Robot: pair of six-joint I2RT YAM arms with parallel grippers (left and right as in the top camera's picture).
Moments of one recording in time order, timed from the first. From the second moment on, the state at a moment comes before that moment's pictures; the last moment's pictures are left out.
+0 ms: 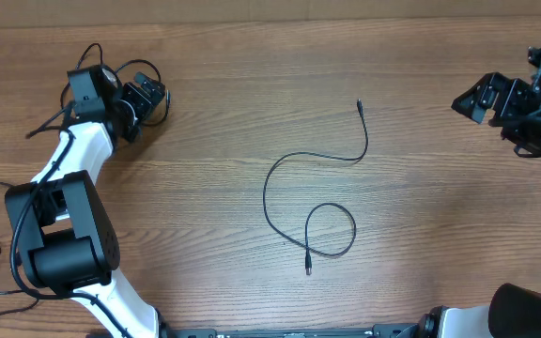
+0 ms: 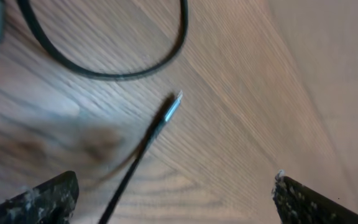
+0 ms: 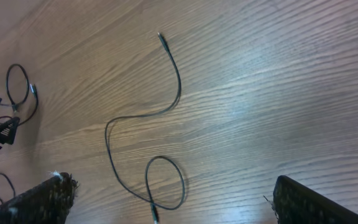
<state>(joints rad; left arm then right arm) 0.22 1.96 1.29 -0.21 0.39 -0.69 -0.32 1.60 1.93 -1.56 -0.40 0.10</state>
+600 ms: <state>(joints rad) 0.20 1.62 1.51 -0.93 0.21 -0.40 -0.32 1.60 1.93 -1.55 -0.38 0.10</state>
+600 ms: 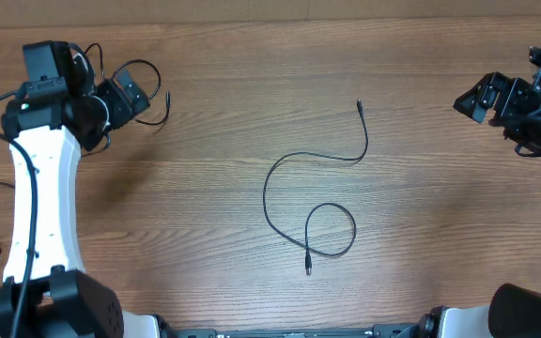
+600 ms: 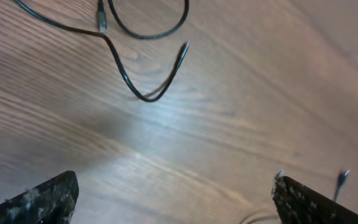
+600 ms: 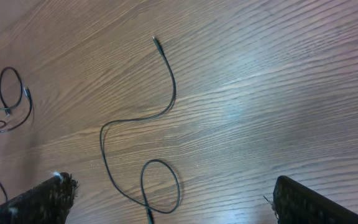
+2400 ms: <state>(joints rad) -0.47 2.09 1.49 -0.71 0.14 0.04 -0.32 1.60 1.93 -1.55 -0.38 0.09</state>
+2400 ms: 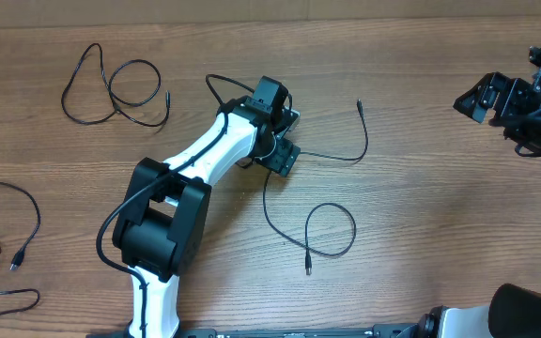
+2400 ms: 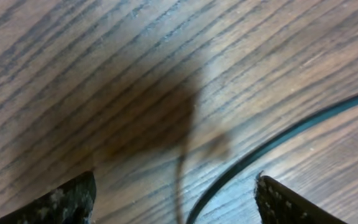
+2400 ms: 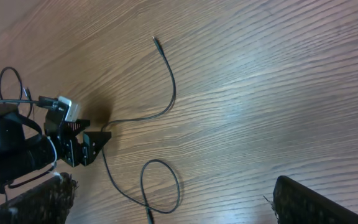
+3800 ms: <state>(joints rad) -0.12 1.58 1.96 -0.88 -0.38 -0.02 -0.32 1.60 1.93 -1.56 -0.38 0.10</state>
